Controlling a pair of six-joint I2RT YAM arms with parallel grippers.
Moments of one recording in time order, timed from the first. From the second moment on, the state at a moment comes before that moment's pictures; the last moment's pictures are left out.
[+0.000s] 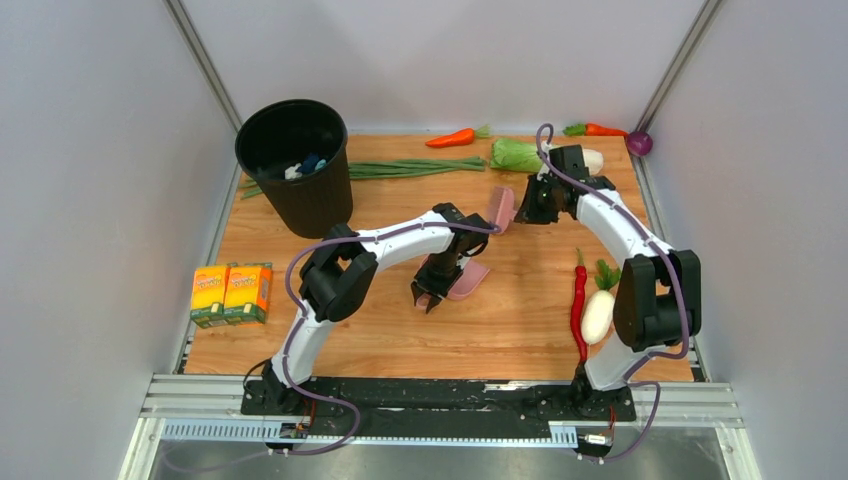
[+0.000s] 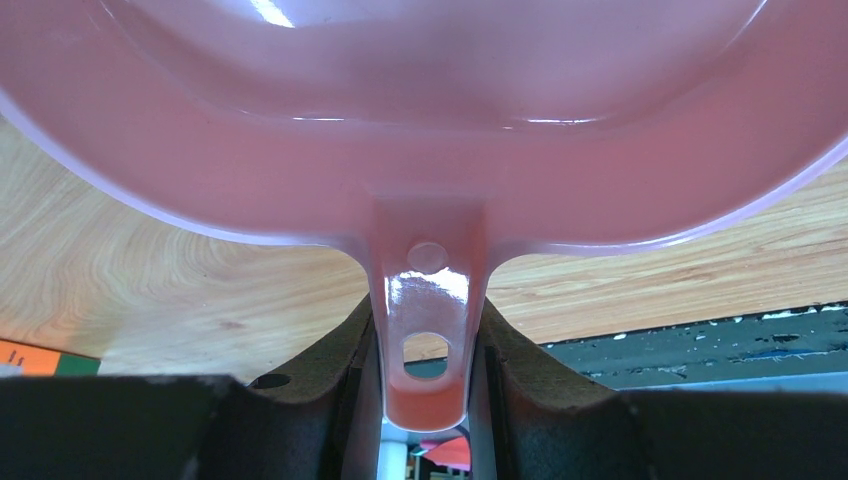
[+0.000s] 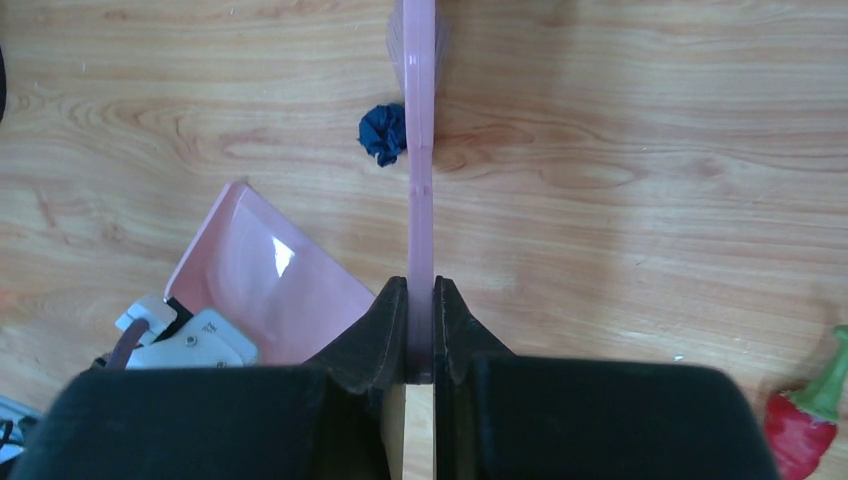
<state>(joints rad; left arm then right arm) -0.92 2.18 1.75 -1.29 0.02 -0.33 0.16 1.65 1.28 -0.57 -0.23 0.32</state>
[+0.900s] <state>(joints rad) -0.93 2.16 1.61 -1.23 -0.09 -0.30 0.37 1.46 1.09 -0.60 -0.30 0.25</state>
